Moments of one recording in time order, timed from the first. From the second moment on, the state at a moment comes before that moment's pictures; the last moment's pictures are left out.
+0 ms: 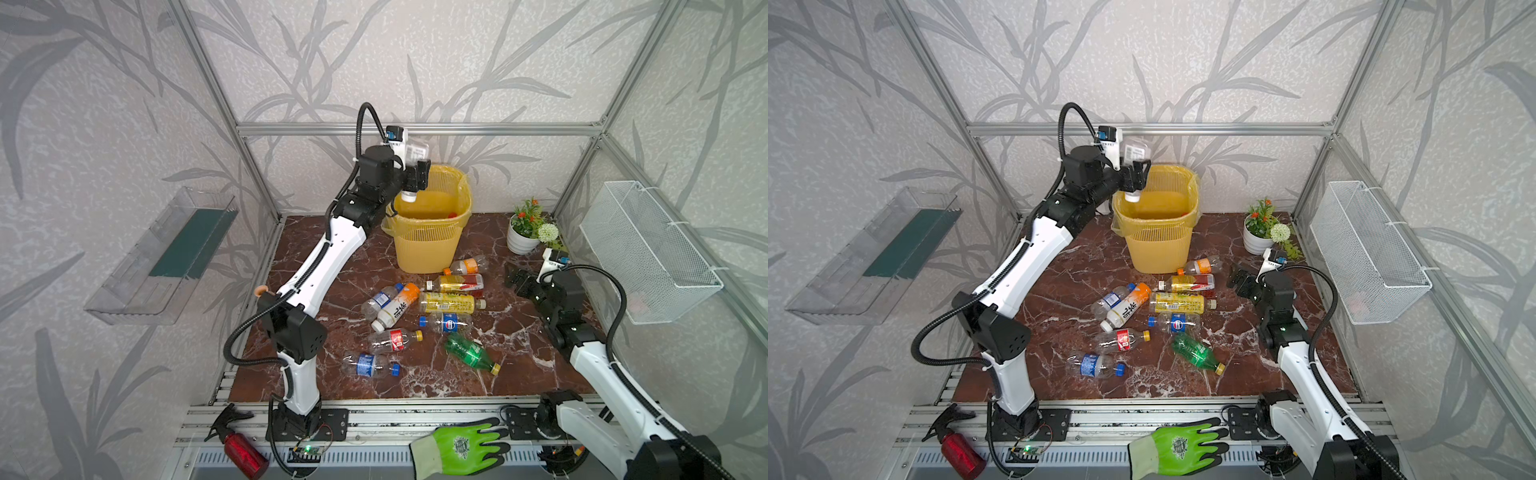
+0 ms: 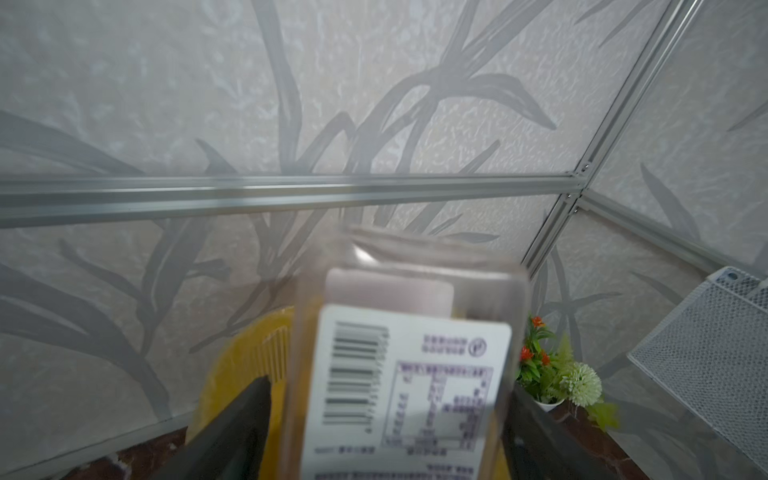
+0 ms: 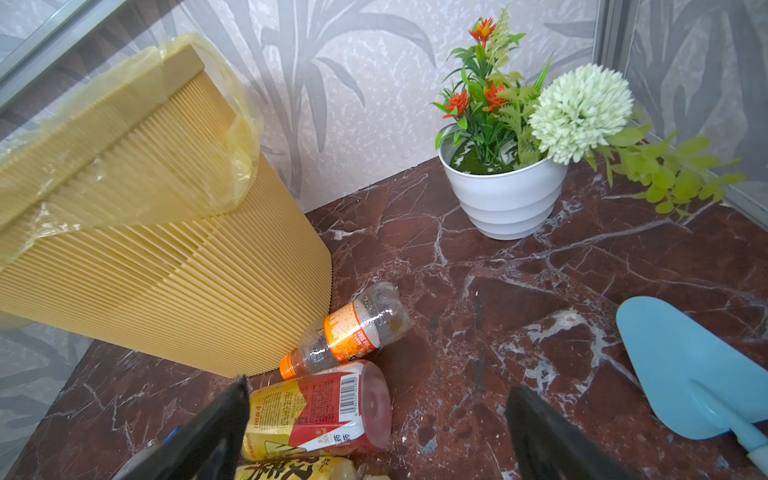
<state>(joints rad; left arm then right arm) -0.48 1.90 2.13 -0.37 -0.02 -0.17 0.08 0.92 0.54 0.08 -0.04 0.44</state>
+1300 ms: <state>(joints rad) -0.65 1.29 0.99 -0.56 -0.09 -0.26 0.08 0.82 0.43 0.02 -0.19 0.60</state>
